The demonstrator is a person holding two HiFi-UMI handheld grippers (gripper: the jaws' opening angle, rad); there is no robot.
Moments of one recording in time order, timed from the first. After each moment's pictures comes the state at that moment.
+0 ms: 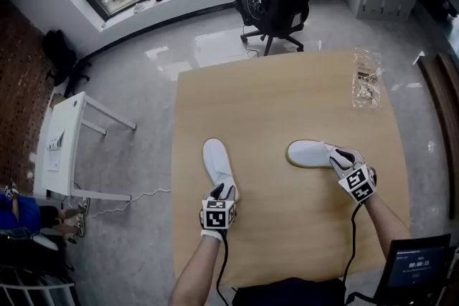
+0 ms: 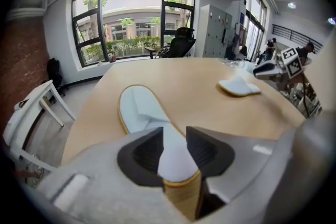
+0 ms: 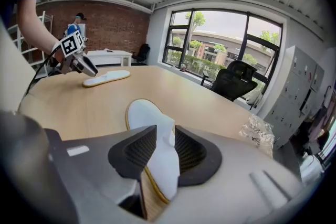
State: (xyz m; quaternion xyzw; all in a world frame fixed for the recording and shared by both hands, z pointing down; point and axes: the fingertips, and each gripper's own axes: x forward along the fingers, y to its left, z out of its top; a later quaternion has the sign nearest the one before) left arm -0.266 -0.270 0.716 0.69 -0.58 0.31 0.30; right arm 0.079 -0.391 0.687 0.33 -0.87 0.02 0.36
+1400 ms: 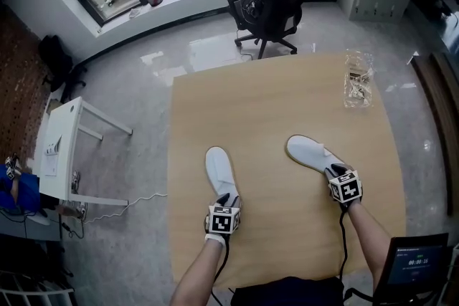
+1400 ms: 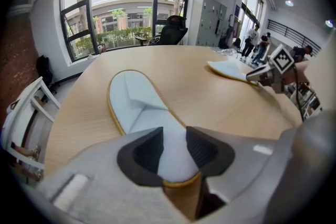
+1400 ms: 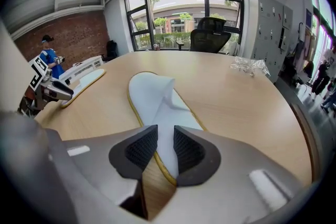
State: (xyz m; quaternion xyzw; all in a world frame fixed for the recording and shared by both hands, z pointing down) left arm -0.230 -0.241 0.754 0.70 -0.53 0.34 0.33; right arm 0.112 -0.357 0.767 0.43 -0.79 0.25 0.36
